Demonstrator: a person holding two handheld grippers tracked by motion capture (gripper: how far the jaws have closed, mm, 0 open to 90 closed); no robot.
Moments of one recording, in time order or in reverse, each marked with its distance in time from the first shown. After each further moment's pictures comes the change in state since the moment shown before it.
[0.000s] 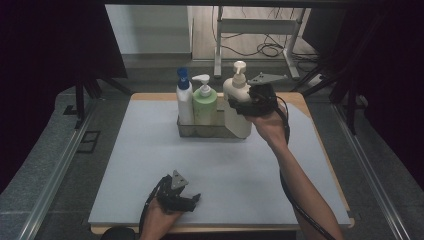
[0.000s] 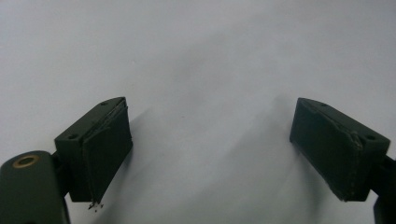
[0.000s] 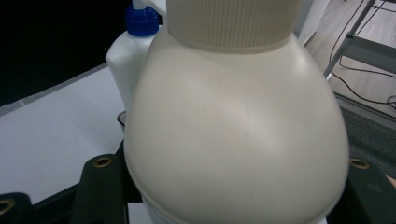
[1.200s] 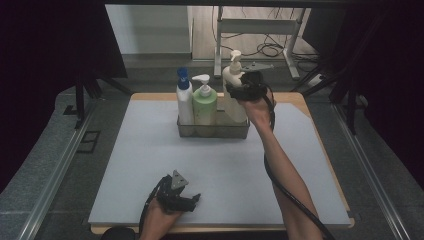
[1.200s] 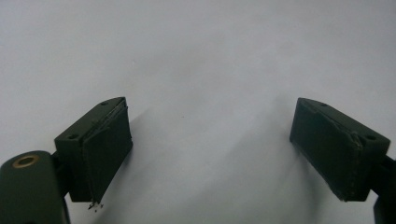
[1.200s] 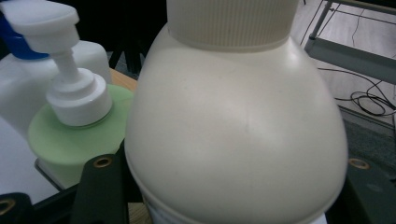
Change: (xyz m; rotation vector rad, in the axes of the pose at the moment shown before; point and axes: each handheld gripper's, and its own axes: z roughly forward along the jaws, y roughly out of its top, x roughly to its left) left arm 0.000 0.000 0.000 0.001 0.001 0.003; right arm -0.034 0.007 0.068 -0.026 -0.123 0.046
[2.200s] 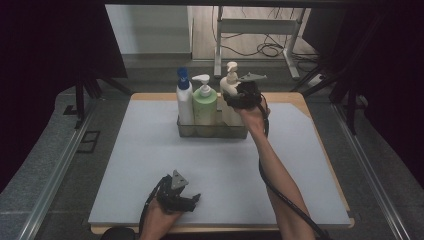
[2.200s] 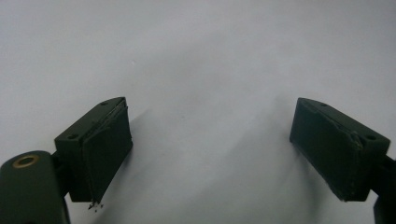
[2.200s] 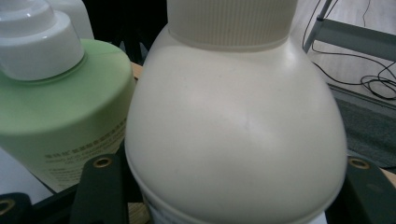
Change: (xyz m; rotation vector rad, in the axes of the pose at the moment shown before) left arm 0.000 0.000 0.000 0.002 -0.001 -0.002; right arm 0.004 -0.033 0.027 0.038 0.011 0.027
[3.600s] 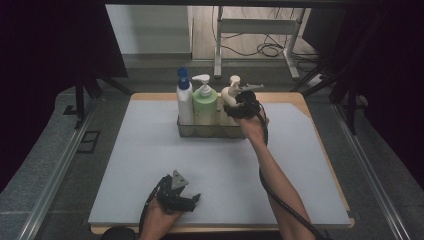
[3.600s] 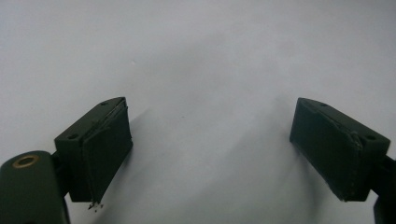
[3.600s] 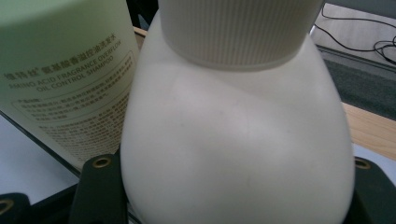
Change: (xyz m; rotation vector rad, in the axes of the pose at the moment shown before) left arm 0.000 0.000 0.000 0.000 -0.001 -0.001; right arm 0.003 -0.030 0.011 0.114 0.008 0.038
